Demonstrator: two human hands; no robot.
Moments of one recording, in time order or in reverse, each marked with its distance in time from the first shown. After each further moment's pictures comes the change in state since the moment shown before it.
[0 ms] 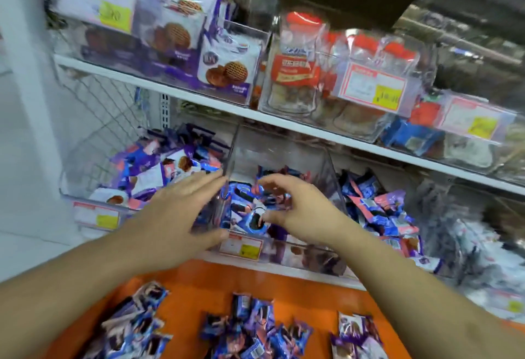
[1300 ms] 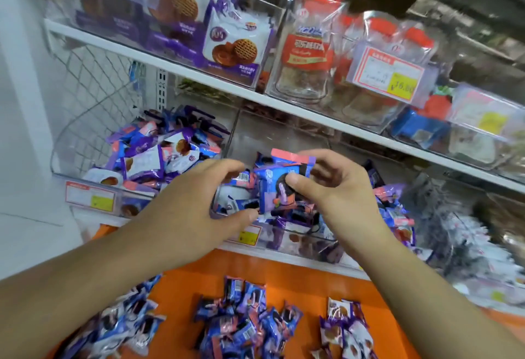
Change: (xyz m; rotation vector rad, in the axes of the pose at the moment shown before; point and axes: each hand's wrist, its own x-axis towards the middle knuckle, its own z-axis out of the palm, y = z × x) left_hand -0.010 0.038 -0.002 -0.301 0.183 -0.002; right_hand -0.043 -0.018 -0.015 0.606 0.417 -0.012
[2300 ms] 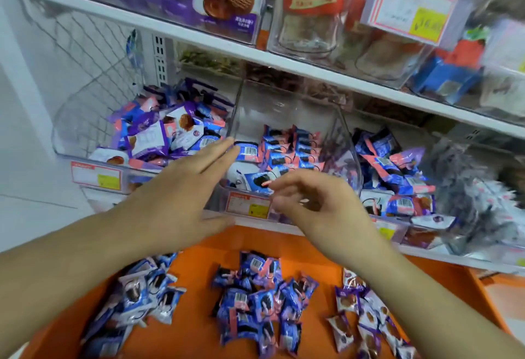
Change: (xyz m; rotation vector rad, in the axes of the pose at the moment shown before) left_hand -0.008 -0.045 0.010 0.396 -0.223 0.137; right_hand -0.046 0.027 0.026 -0.202 -0.208 0.079
